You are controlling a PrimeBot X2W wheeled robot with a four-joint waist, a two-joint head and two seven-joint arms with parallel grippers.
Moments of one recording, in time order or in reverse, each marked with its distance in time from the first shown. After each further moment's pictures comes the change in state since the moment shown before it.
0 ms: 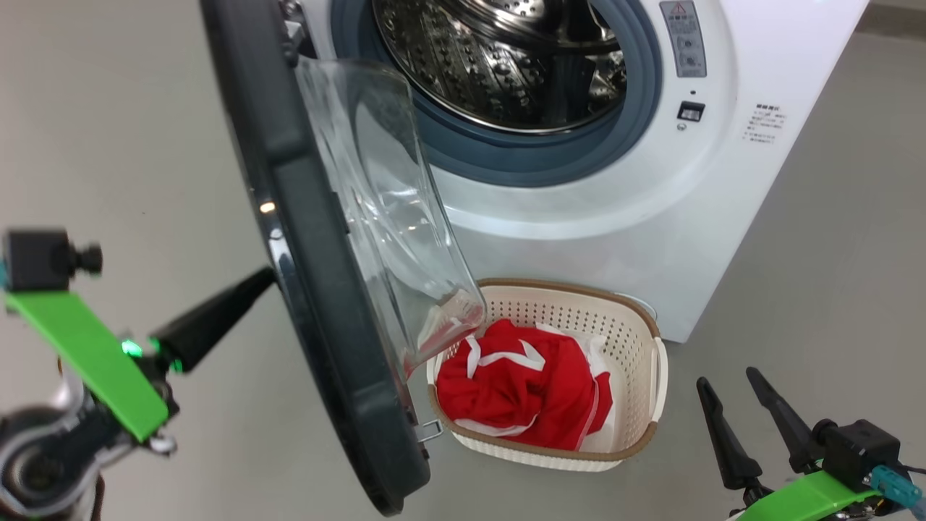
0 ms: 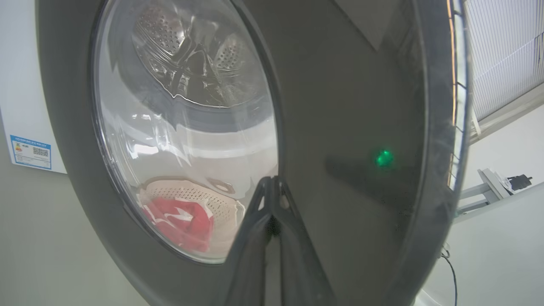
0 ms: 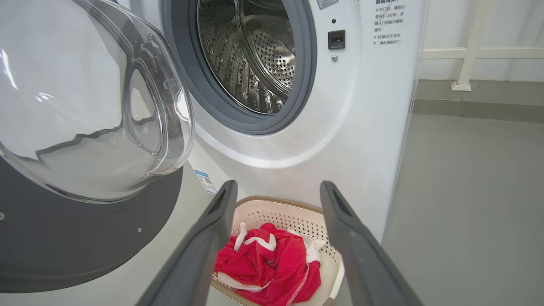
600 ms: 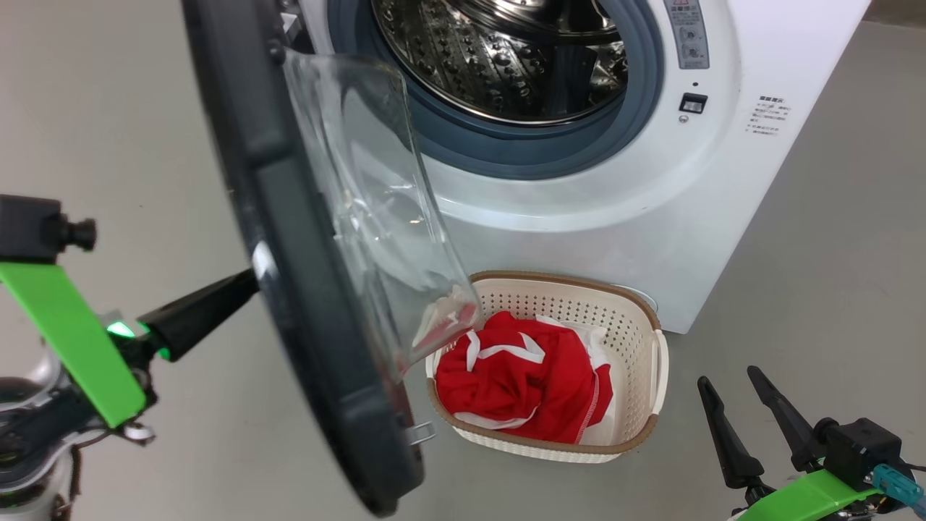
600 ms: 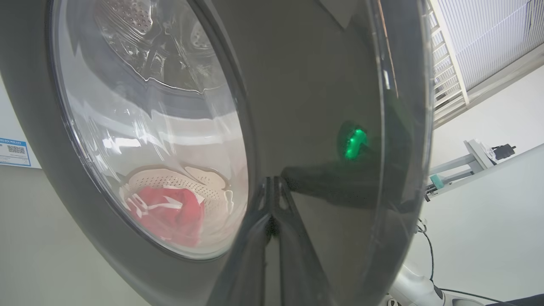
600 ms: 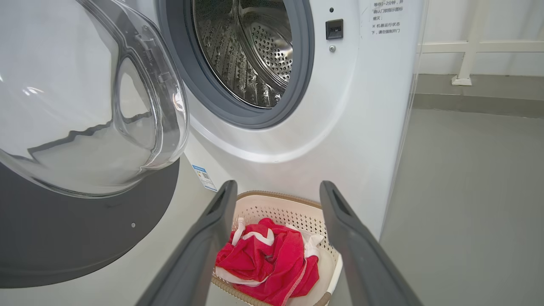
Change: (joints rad) left arm -0.030 0.001 0.075 -0.028 -0.040 0.001 0.204; right arm -0.002 -0.010 0.006 0.000 0.000 0.000 0.000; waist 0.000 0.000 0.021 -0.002
